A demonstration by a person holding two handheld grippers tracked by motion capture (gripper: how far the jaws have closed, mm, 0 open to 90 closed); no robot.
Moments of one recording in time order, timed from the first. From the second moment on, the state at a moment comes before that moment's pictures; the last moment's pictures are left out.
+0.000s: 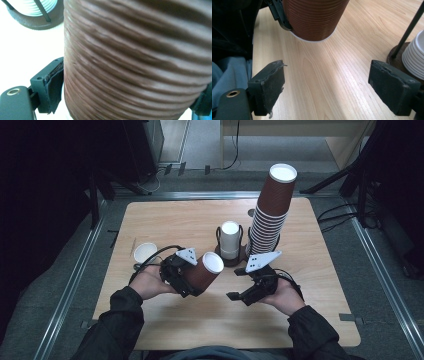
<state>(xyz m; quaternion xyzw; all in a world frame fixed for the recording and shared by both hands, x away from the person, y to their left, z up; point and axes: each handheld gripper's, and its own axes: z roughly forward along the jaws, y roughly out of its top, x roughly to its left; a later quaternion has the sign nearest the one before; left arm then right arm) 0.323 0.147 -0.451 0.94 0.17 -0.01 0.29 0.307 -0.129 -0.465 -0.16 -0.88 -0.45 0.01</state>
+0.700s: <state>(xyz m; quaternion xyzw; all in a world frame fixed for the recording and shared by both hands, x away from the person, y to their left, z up) 0.324 0.124 -0.468 0.97 0.13 -0.04 0.21 0.310 -0.123 -0.469 -0.13 -0.89 -0.44 0.02</state>
